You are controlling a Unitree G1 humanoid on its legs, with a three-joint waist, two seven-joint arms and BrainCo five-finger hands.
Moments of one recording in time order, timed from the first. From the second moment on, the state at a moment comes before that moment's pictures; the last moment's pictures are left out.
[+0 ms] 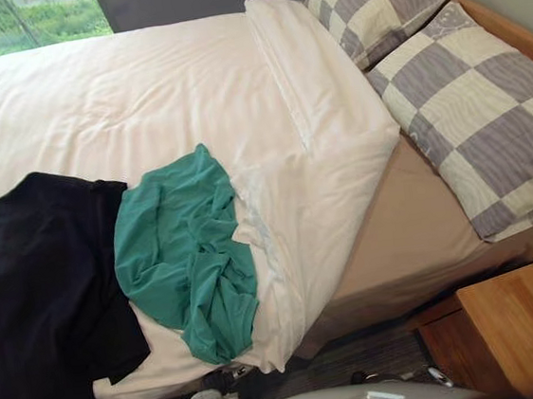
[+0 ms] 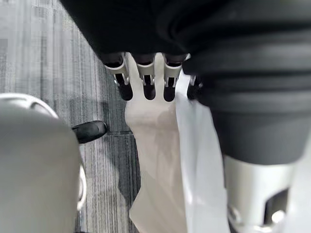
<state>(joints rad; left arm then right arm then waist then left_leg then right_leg) 0.07 0.09 0.23 1.12 0.01 -0.05 0.07 0.13 -0.09 -0.58 1.00 0.24 0.01 -0.13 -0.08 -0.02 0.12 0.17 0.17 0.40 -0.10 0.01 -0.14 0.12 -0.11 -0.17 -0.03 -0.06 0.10</state>
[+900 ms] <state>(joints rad) 0.19 0.10 0.20 1.04 -0.02 -0.06 0.05 -0.23 -0.41 -0.31 0.29 -0.13 -0.03 -0.24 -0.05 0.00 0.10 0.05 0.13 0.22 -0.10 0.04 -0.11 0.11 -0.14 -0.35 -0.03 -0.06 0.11</state>
